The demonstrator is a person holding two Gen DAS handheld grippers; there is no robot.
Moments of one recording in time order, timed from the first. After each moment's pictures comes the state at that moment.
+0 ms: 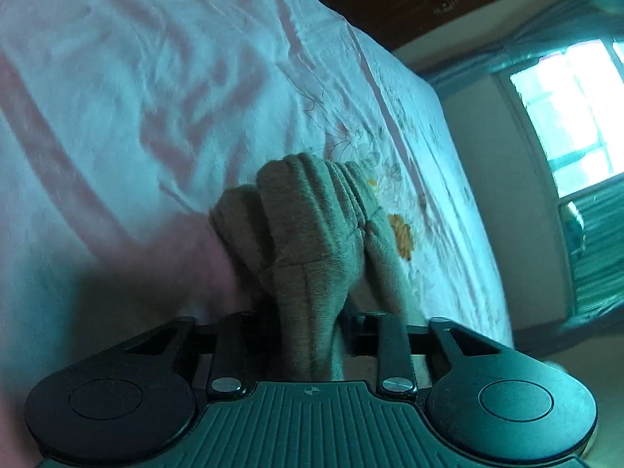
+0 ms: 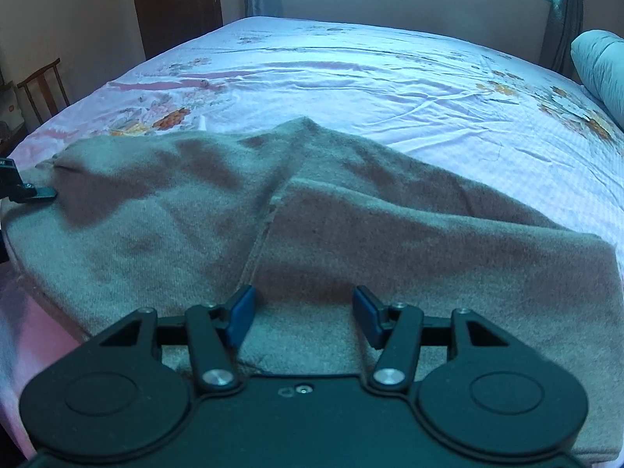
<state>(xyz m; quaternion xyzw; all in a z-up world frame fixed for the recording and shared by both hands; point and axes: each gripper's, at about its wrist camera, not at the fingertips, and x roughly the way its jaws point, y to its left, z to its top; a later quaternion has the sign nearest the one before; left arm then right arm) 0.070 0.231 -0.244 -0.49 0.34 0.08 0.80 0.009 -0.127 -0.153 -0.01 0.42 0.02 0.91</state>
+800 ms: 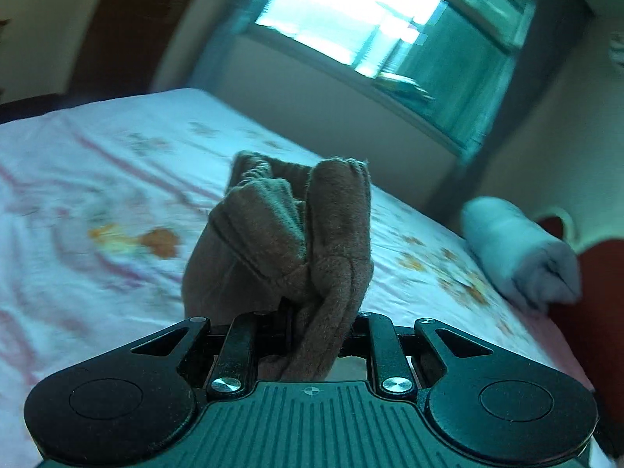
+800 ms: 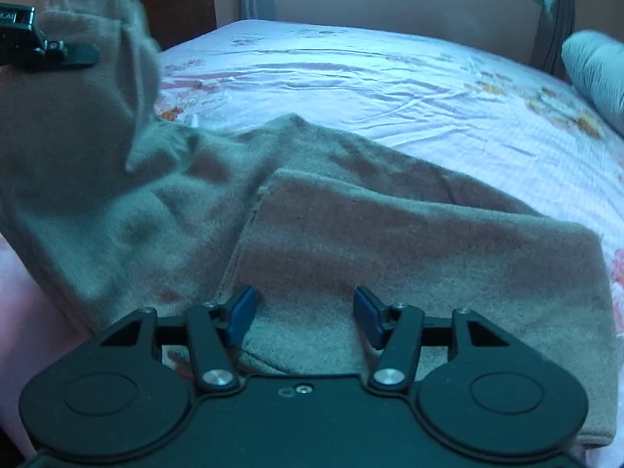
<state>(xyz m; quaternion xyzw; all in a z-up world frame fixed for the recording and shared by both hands) 0.058 0.085 -0.111 -0.20 0.26 -0.18 0.93 -0.003 -0.137 -0.151 0.00 0.41 0.01 0.91</state>
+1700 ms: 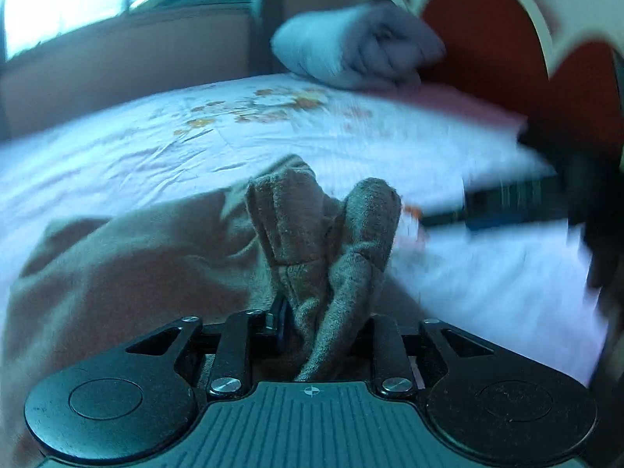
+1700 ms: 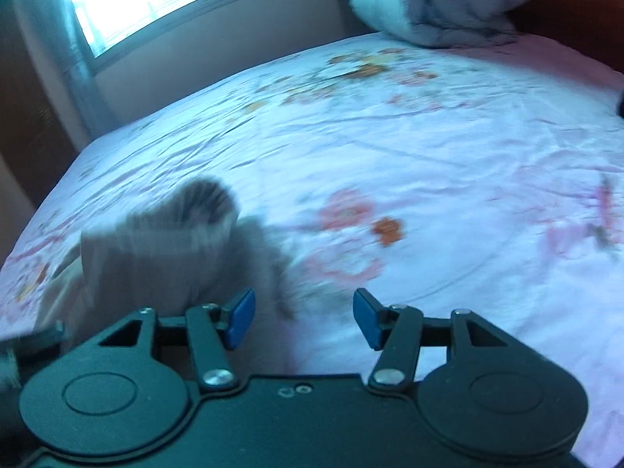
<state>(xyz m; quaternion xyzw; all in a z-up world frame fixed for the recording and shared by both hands) -0.084 -0.180 -0.141 0.15 0.29 -0.38 0.86 -0.121 -0.363 -0.101 0.19 0.33 -0.18 0.91</state>
